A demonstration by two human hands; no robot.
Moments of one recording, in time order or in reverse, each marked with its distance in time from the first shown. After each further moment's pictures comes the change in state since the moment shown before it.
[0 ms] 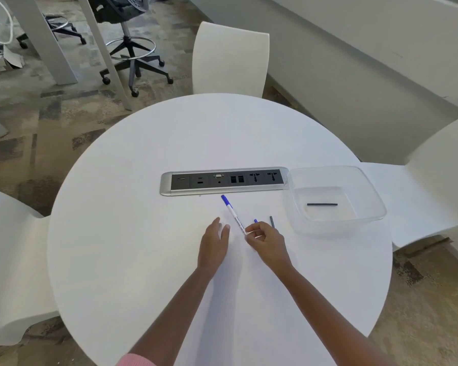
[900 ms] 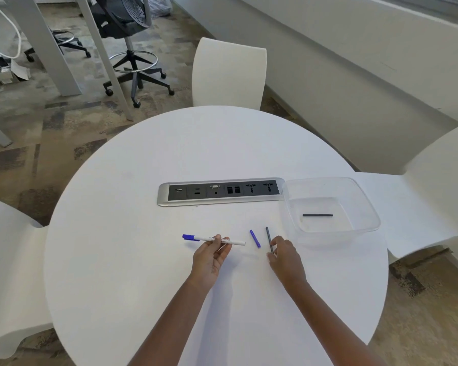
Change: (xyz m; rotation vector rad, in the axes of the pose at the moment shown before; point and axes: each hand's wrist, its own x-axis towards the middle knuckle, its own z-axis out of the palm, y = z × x) left_hand -0.010 0.018 -0.009 -1.282 -0.021 -0.485; right_hand 0.011 0.032 -0.031 -0.564 0.084 0.047
